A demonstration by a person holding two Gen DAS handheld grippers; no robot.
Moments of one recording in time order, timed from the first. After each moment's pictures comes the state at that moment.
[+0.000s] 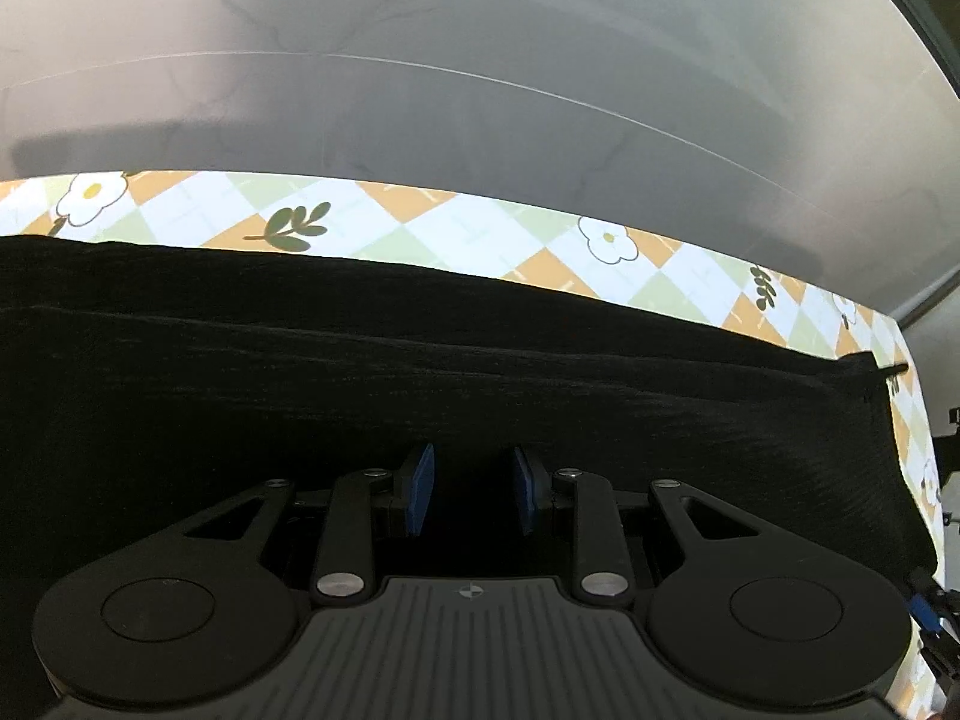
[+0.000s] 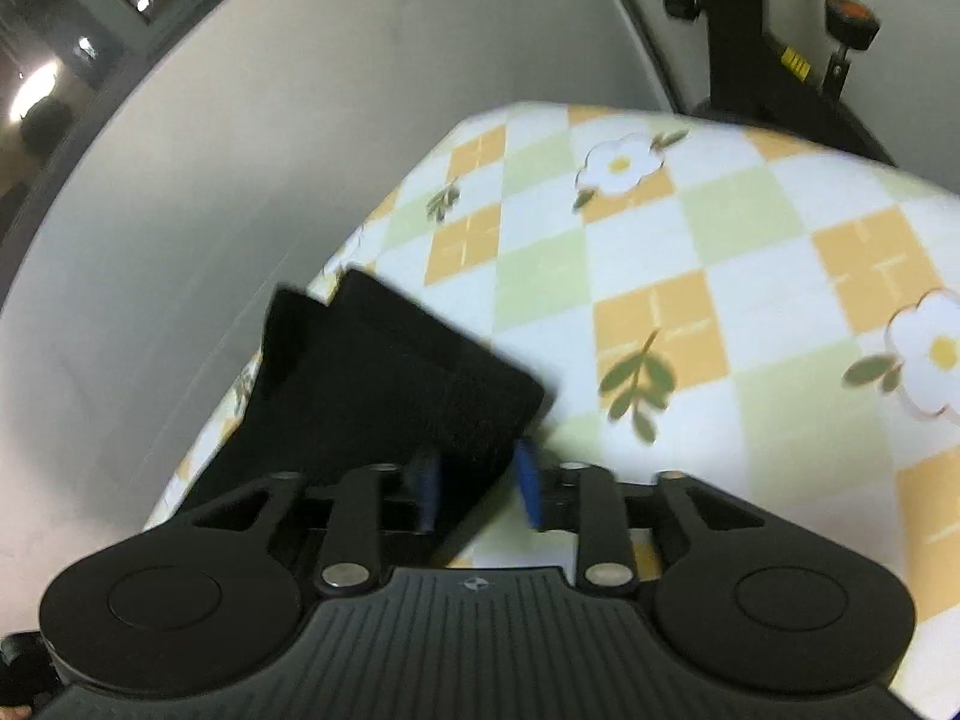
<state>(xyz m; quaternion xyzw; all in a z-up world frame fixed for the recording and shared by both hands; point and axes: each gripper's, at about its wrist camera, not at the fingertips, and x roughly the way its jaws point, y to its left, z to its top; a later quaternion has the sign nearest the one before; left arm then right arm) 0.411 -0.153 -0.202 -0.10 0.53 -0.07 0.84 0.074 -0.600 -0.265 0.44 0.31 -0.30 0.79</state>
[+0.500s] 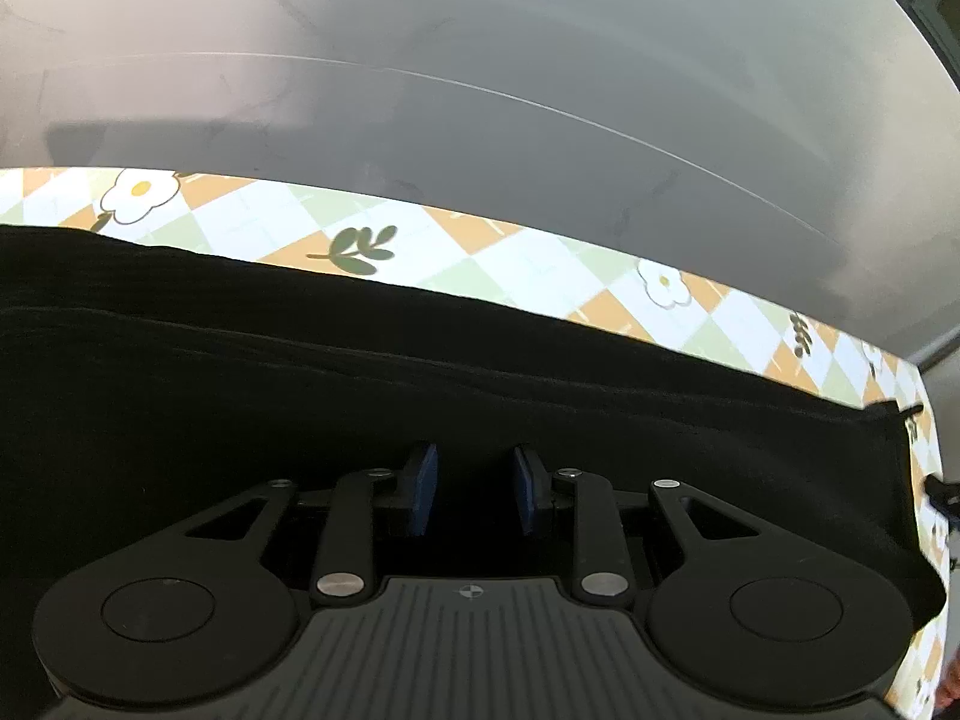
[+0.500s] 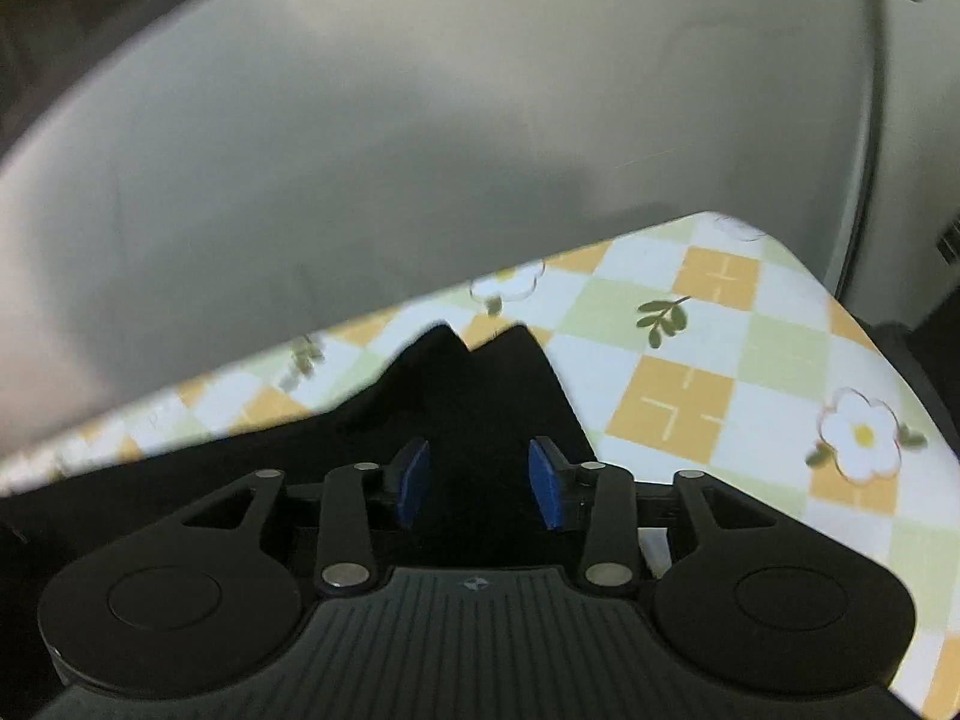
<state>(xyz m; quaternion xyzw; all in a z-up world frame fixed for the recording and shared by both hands) 0.425 -0.131 -0.211 -0.12 0.52 -0.04 0.84 0.217 -0.608 -0.256 0.21 0.42 -0.16 0.87</state>
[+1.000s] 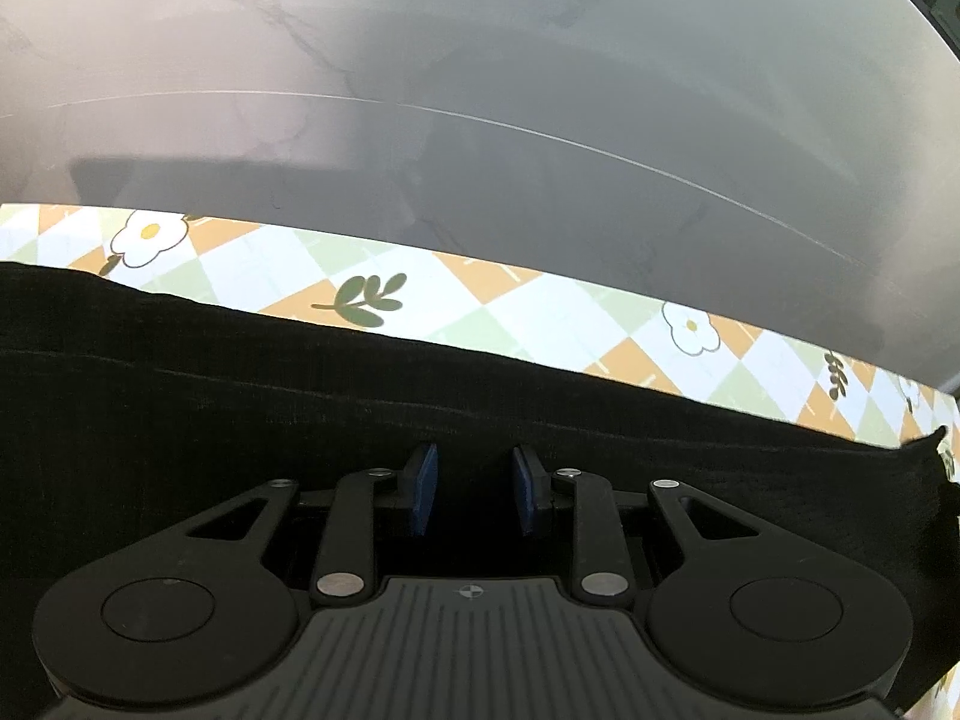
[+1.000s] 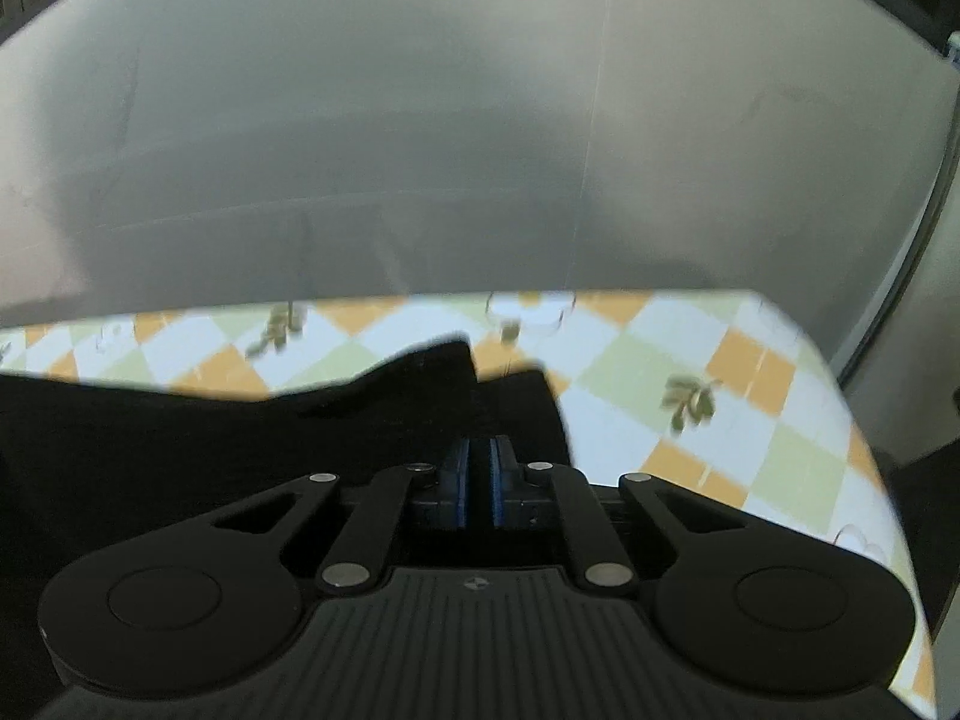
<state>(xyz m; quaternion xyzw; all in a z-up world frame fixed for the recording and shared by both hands) 0.441 -0.148 -0.211 -0.10 0.49 0.01 0.86 0.242 -0.599 -0.273 0.08 0.42 -0.14 0.89</state>
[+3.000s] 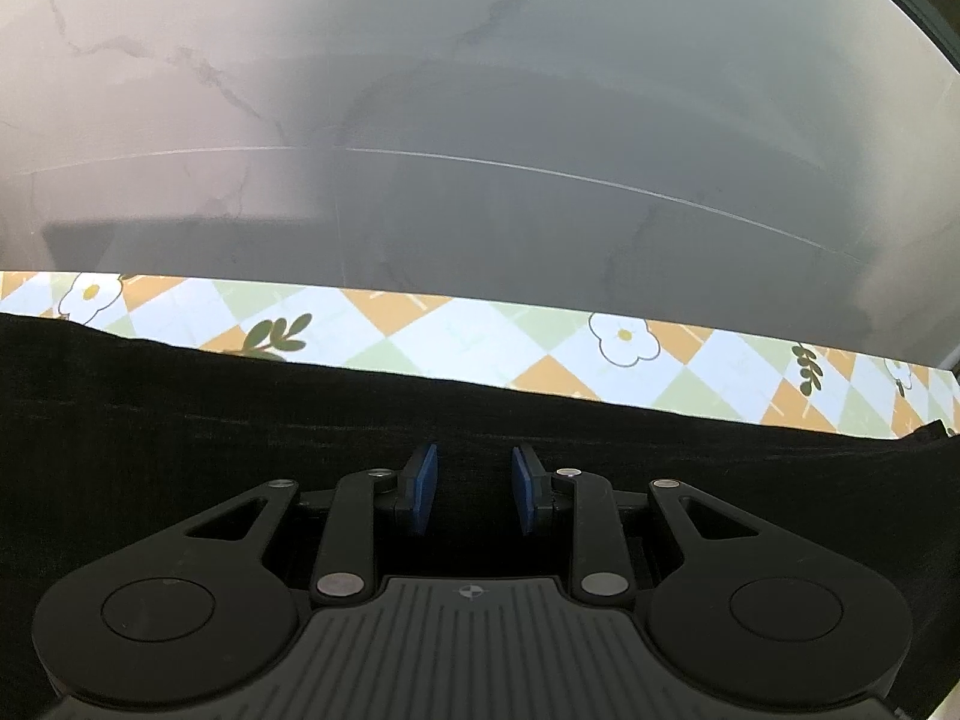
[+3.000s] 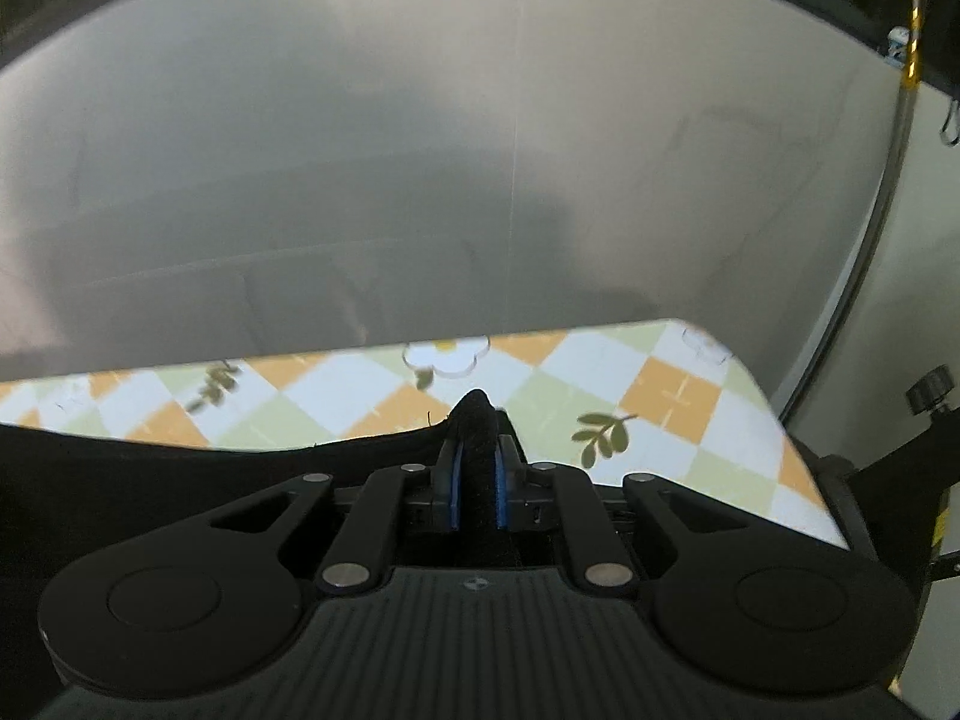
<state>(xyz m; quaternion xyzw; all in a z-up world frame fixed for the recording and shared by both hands) 0.443 -0.193 -0.216 -0.06 0.45 -0.01 0.89 0.229 -0.630 -0.267 0.10 0.40 -0.18 0.89</state>
